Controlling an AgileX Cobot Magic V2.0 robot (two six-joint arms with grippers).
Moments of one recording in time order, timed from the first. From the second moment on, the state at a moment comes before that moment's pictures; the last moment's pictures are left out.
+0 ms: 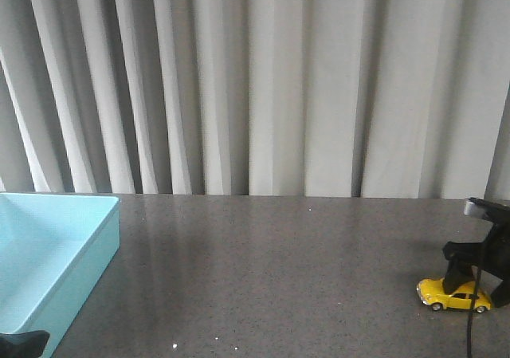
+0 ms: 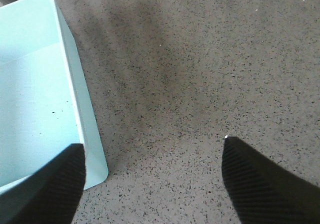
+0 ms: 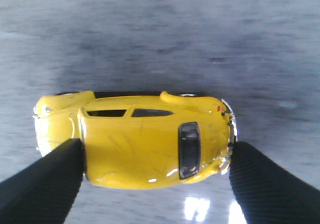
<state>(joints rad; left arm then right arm) -0.29 0.90 -0.85 0.03 0.67 0.10 -0.27 2.21 -1.96 0.27 1.24 -0.19</state>
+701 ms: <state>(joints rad) -0.29 0.90 -0.85 0.03 0.67 0.10 -0.33 2.08 -1.94 0.26 1.23 -0.29</state>
